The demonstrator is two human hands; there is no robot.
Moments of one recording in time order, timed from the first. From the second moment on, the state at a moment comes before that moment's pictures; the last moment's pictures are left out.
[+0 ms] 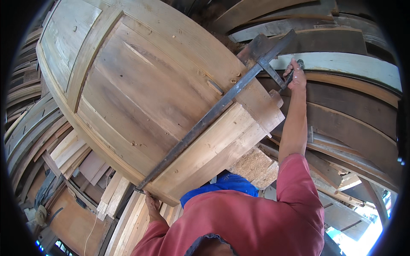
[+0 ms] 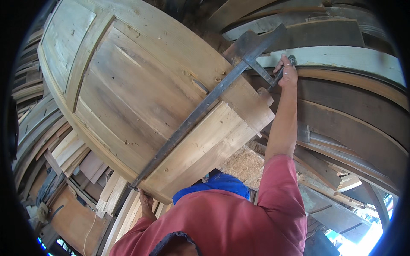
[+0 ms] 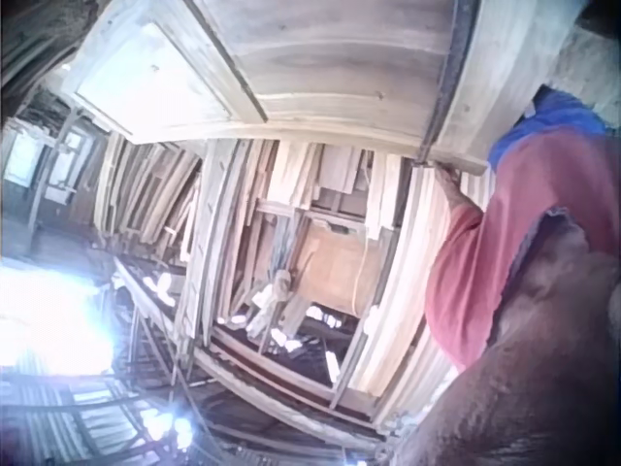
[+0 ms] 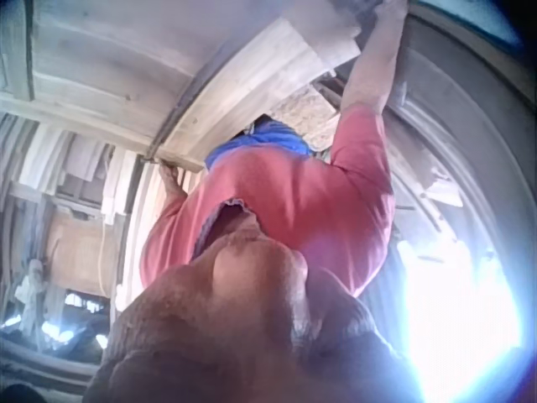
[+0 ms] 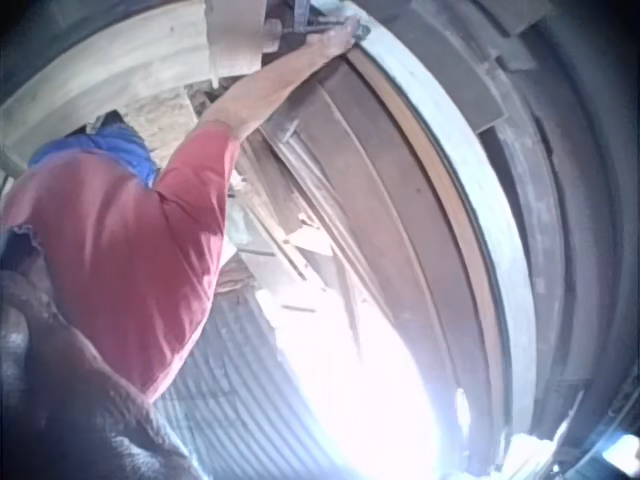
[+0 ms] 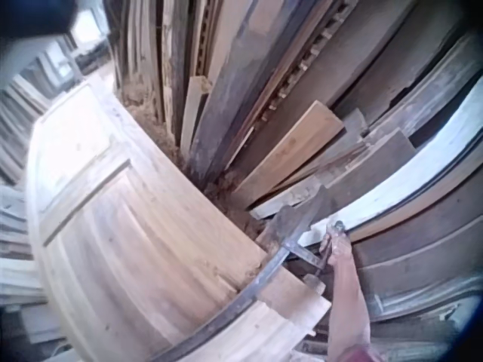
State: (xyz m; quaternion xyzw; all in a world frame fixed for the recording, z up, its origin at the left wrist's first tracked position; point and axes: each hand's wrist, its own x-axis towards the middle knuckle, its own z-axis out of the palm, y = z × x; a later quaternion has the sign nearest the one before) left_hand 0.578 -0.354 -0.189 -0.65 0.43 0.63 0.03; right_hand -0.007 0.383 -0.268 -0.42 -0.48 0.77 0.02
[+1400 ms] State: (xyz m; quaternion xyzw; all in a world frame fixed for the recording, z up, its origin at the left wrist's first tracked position) left_hand 0.583 -0.360 -0.193 -0.68 0.41 0.60 0.03; right_hand -0.008 0.351 -0.238 -0.49 -0.54 0.68 0.04
